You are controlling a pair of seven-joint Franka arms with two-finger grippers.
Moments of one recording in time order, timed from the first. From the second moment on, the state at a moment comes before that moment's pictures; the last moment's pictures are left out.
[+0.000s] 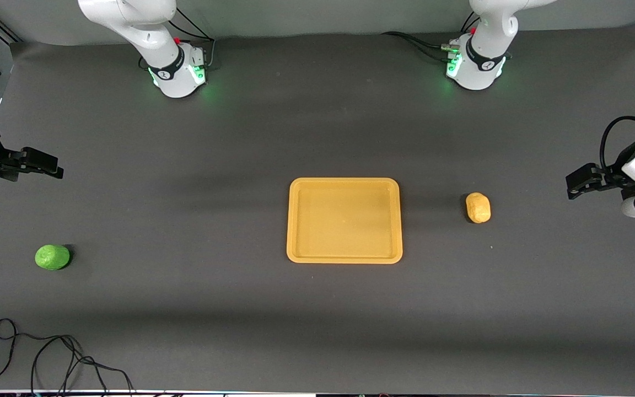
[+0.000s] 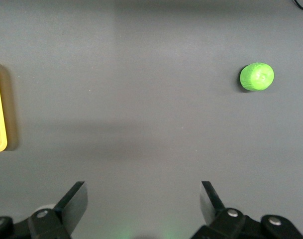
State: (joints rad) left arm 0.19 0.13 -0.26 -1.54 0.09 1.70 0.00; right arm -0.02 0.09 -0.03 -1.53 0.00 1.52 -0.07
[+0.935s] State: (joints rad) left arm 0.13 0.30 -0.26 -1.64 0.06 1.73 -0.03; right arm -0.03 0.09 -0.03 -1.53 0.00 1.52 -0.07
